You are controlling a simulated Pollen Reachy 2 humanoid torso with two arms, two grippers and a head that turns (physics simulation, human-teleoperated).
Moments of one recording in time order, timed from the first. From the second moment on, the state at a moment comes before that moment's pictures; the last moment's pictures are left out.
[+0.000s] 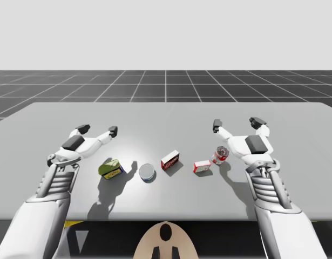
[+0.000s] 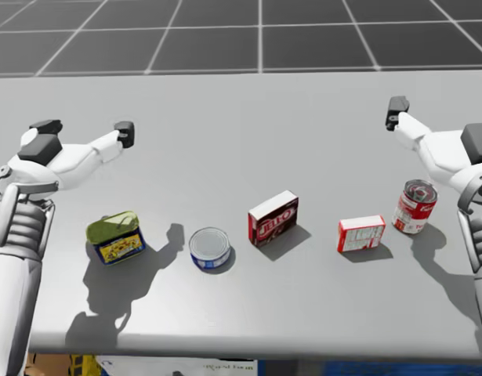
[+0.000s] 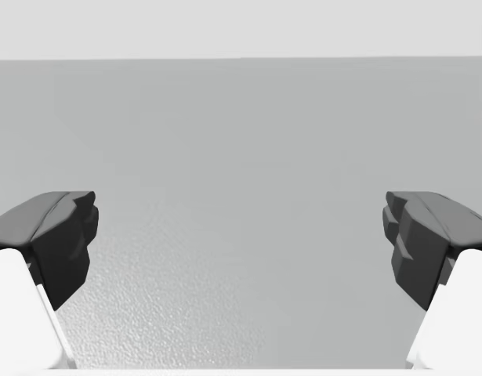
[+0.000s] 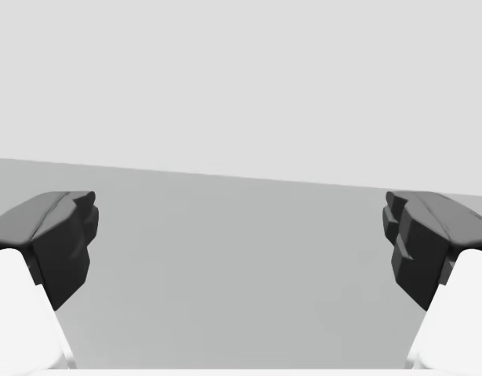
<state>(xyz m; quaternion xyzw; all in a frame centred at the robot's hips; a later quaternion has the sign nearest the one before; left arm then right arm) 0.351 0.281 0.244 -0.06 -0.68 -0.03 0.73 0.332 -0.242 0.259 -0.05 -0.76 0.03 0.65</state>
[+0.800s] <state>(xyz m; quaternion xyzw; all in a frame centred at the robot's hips) 0.296 0.267 0.284 -0.11 -0.67 -0.04 0.73 0.331 -0.243 0.262 -0.04 -0.76 0.02 0.65</state>
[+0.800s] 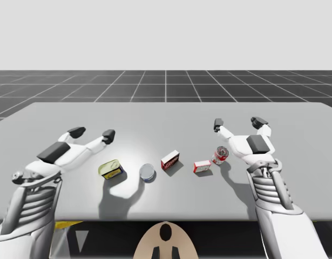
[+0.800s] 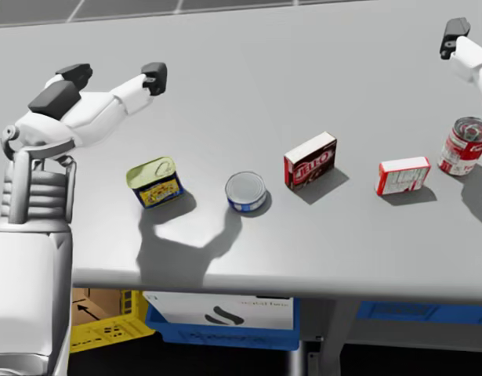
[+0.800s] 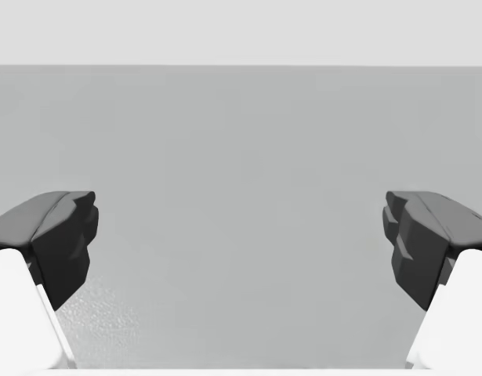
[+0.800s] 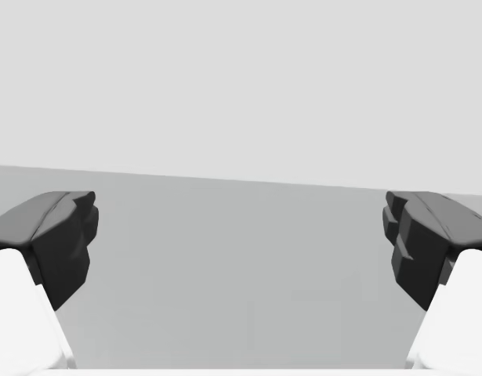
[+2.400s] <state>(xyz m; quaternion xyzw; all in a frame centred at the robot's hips) 0.272 0.160 0.161 -0.16 -0.49 -0.23 0.83 0.331 -0.245 0.264 -0.06 -0.77 0.02 0.63</state>
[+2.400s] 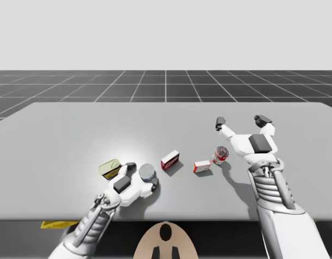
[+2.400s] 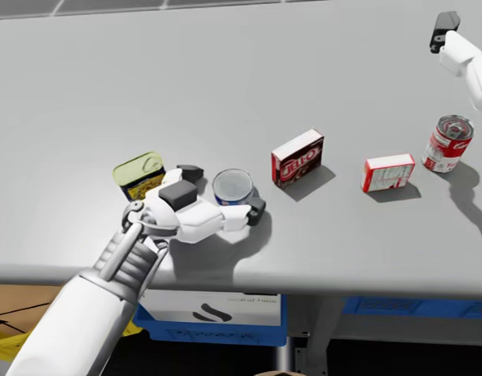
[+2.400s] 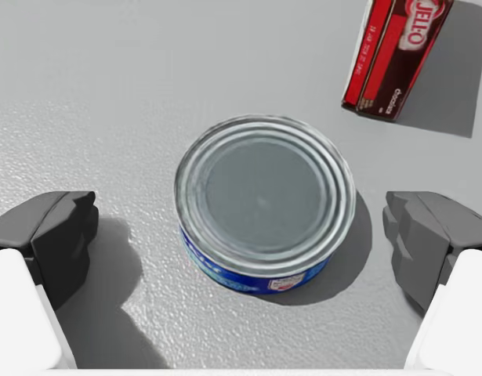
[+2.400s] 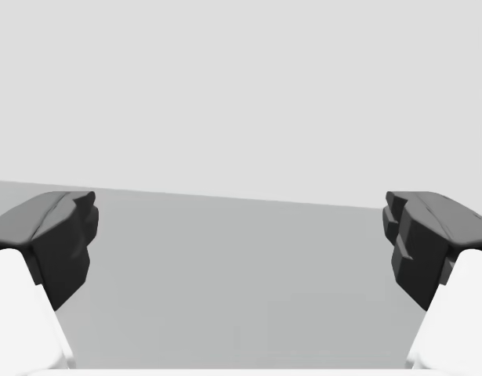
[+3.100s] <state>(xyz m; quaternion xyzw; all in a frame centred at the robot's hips) 0.281 0.147 0.158 -0.15 -0.50 -0.24 0.82 0.327 -0.247 0.268 -0.06 -0.78 0.02 0.63</state>
